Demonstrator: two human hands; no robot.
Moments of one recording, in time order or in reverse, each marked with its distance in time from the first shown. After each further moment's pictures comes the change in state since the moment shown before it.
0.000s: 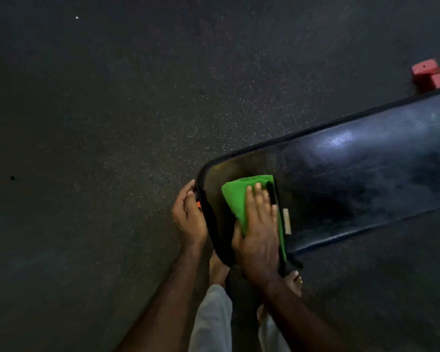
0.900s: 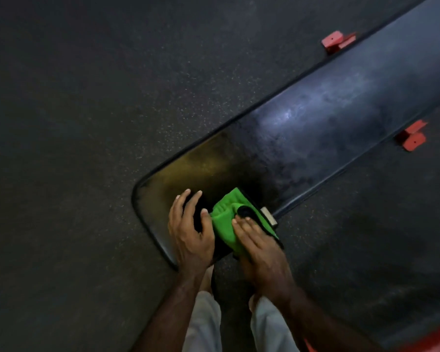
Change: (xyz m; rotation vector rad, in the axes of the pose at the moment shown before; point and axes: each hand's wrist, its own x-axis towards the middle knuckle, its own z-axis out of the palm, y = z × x) left_hand -0.098 0.009 0.067 0.515 -0.357 0.580; right_hand -0.067 0.128 -0.052 -0.032 0.017 -0.223
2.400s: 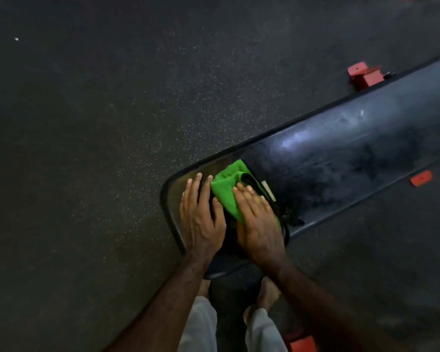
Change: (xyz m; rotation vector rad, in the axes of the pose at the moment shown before) left_hand 0.044 -0.030 -0.015 0.126 -0.005 0.035; right_hand 0.101 -0.034 0.010 -0.090 0.011 0.030
